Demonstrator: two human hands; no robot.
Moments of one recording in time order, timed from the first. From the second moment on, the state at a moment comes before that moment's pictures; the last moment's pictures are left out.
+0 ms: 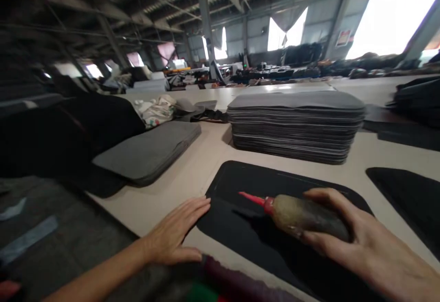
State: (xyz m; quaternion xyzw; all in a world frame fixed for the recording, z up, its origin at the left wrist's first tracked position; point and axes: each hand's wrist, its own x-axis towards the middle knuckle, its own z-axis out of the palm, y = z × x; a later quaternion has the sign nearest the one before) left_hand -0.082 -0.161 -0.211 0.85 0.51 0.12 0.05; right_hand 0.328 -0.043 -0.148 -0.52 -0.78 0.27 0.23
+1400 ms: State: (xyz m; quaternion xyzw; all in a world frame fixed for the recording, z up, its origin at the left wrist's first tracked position) left_hand -0.075 -0.162 -0.215 0.77 0.58 0.25 0.07; right_hand 0.183 -0.067 -0.113 -0.37 -0.88 0.27 0.14
